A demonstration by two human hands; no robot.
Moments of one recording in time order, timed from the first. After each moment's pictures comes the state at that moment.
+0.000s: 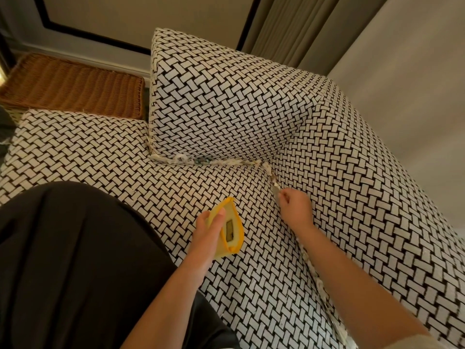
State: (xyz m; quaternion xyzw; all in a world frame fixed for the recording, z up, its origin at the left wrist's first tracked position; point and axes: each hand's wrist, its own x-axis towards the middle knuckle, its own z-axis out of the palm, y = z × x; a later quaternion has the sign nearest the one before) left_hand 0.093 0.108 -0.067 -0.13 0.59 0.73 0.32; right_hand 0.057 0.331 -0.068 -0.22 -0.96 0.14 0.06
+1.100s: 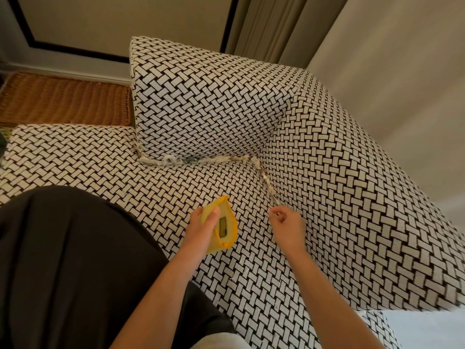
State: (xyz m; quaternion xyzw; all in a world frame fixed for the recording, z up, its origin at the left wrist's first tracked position) left_hand 0.100 0.111 -0.070 -0.09 0.68 0.66 0.32; right_hand 0.133 0.301 -0.068 -0.31 -0.89 0.32 0.10
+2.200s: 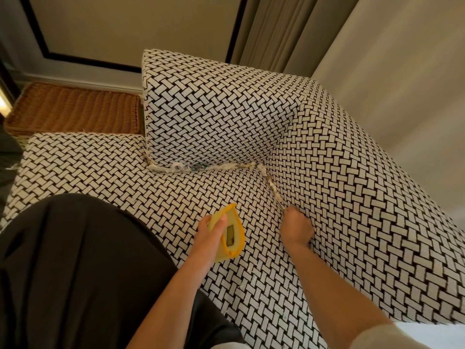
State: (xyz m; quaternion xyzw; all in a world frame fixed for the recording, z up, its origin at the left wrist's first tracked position) left_hand 0.098 0.110 -0.069 -0.09 0.66 0.67 0.33; right_hand 0.098 0.326 -0.097 -0.36 -0.93 -0.04 0.03
